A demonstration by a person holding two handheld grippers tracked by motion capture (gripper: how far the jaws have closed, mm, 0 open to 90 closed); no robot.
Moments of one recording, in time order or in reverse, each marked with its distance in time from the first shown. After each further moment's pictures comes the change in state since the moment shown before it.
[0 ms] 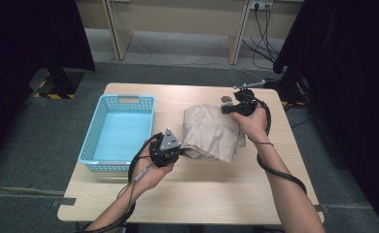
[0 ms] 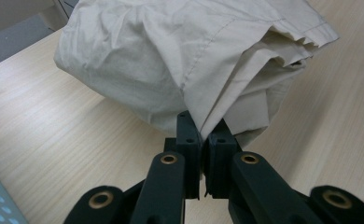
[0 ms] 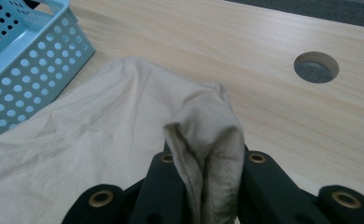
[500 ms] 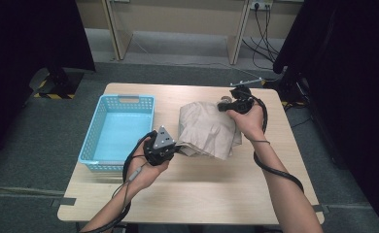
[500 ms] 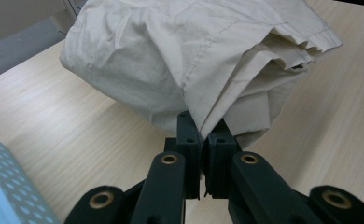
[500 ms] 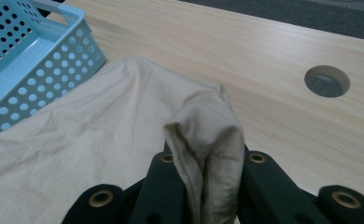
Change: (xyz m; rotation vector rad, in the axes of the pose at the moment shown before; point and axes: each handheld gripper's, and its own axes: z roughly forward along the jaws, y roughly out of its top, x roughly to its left) left arm 0.009 -0.001 -0.014 -0.017 0.029 -0.012; right arm 0.011 0.009 0.001 -0.017 0.015 -0.015
